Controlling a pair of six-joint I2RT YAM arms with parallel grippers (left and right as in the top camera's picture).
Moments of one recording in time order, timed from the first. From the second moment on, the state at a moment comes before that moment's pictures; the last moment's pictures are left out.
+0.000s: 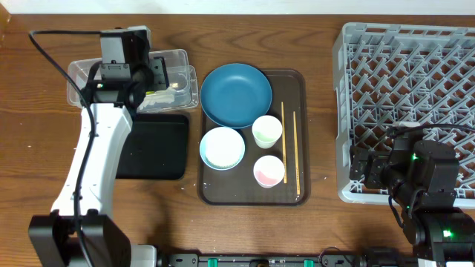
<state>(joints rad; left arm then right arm) 0.00 1.58 1.33 -0.54 0.03 -0.12 0.02 0.73 0.83 -0.85 -0.08 0.12</state>
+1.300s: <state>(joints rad) -0.07 1.51 1.36 -0.87 0.29 -0.15 0.02 0.73 0.83 -0.85 -0.08 0.12</state>
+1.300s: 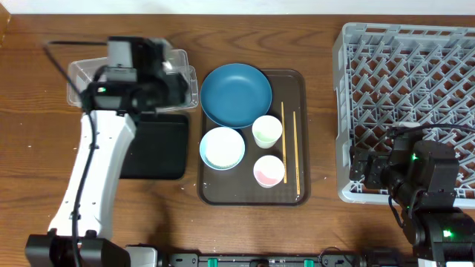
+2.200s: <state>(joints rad) -0.65 1.71 1.22 -0.96 0.36 -0.24 0.02 0.73 0.83 -0.86 -0.08 0.12</state>
